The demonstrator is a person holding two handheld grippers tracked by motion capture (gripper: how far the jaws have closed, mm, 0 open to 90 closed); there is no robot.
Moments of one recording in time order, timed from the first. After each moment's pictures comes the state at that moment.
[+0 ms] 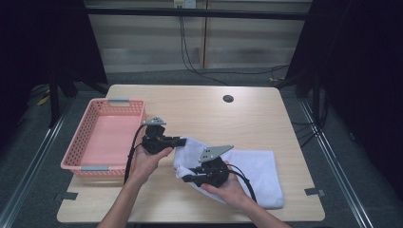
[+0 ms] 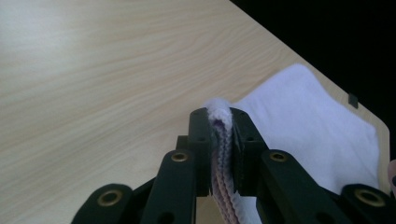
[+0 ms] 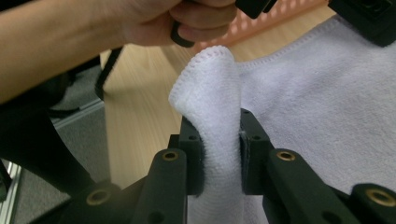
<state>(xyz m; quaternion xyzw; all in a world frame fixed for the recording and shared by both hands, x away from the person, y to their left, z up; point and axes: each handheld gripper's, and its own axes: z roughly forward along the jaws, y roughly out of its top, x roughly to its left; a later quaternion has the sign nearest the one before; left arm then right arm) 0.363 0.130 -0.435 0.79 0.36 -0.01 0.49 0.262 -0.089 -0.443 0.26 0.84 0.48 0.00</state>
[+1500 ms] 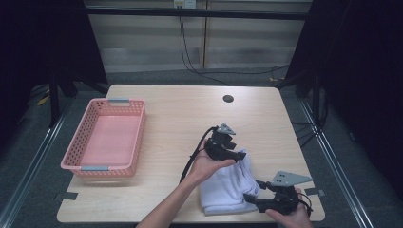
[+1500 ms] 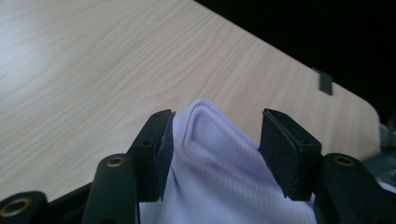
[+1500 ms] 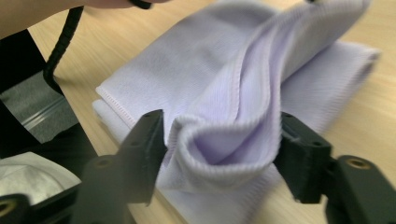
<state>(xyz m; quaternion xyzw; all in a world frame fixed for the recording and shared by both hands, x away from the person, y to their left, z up) 0.333 -0.044 -0.434 0.85 0.25 -0.02 0.46 0.178 -0.254 -0.464 0.39 0.80 0.45 0.09</state>
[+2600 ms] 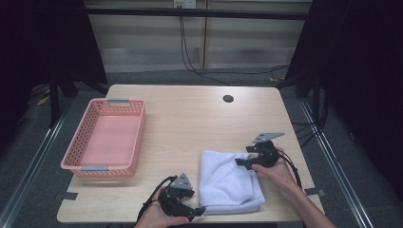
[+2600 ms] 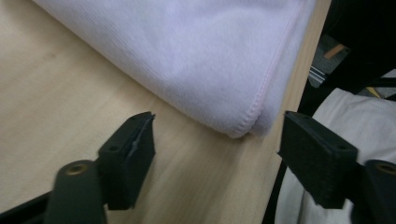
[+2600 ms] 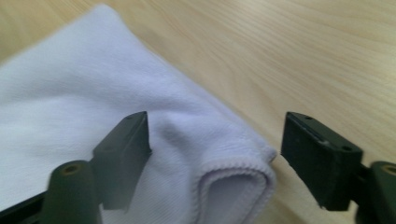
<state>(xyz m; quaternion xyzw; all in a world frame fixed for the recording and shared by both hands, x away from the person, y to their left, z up) 0.222 0.077 -0.492 0.89 0.24 -0.07 0.38 0.318 -0.251 -0.488 0.40 0.83 0.38 0.10</state>
